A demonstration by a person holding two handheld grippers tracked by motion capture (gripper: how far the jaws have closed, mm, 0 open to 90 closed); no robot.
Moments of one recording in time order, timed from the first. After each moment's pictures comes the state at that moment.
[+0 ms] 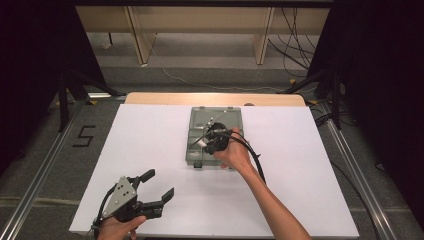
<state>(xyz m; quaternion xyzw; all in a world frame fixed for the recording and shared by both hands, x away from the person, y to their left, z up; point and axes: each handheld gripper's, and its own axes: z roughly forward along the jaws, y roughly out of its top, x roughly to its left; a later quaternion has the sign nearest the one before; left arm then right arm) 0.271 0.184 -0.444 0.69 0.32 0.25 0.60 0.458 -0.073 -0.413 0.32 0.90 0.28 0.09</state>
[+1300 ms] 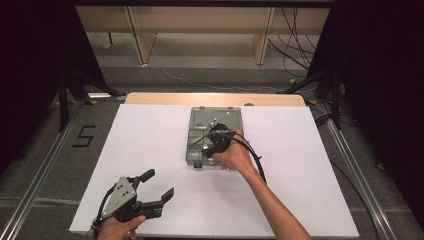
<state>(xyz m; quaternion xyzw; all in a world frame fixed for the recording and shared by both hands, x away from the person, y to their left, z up) 0.270 0.185 -0.444 0.69 0.32 0.24 0.60 0.459 -0.077 -0.421 0.35 0.89 0.29 0.09</state>
